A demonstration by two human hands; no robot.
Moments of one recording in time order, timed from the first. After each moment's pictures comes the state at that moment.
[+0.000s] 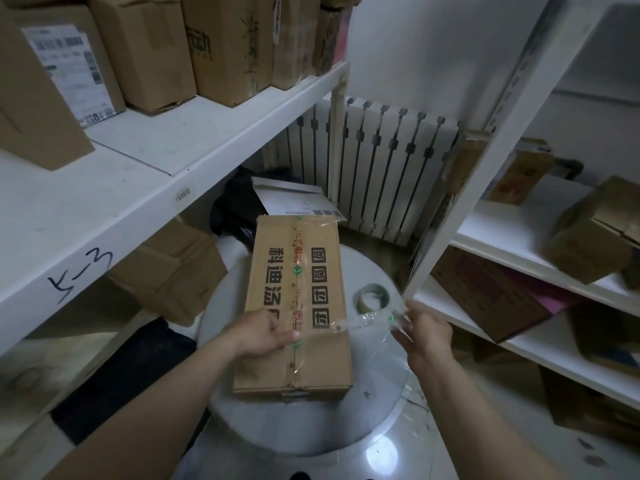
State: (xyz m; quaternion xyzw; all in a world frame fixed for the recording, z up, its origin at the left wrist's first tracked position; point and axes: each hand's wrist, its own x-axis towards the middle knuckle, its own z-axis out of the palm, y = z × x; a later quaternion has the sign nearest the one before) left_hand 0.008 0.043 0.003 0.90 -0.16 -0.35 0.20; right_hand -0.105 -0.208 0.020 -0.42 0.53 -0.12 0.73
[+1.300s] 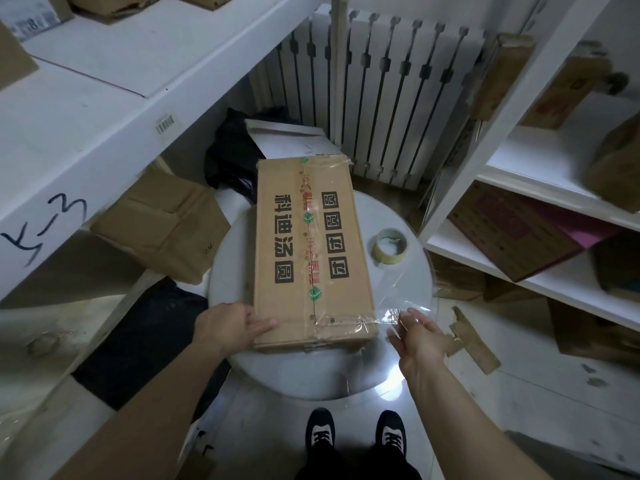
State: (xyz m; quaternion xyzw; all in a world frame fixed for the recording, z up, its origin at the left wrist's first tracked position) left_hand -0.009 0.124 -0.073 0.96 -0.15 -0.23 0.03; right_hand -0.143 -0.138 -0.068 -0.32 0.61 -0.14 0.71
